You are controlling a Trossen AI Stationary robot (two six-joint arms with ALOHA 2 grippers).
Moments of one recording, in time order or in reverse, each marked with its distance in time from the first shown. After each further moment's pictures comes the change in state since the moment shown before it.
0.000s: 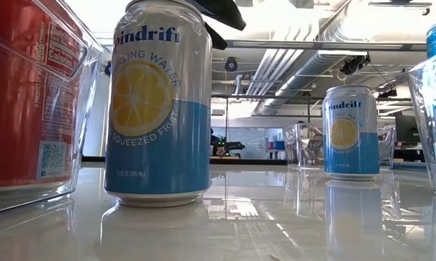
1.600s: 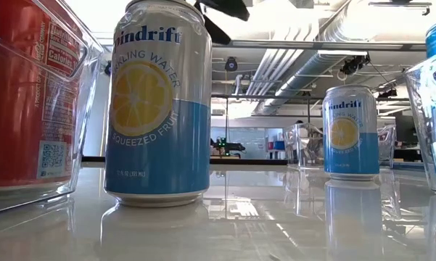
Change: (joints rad) left arm -0.002 0.000 0.000 0.048 0.002 -0.008; right arm -0.021 -0.018 0.064 -0.023 0.100 -0.173
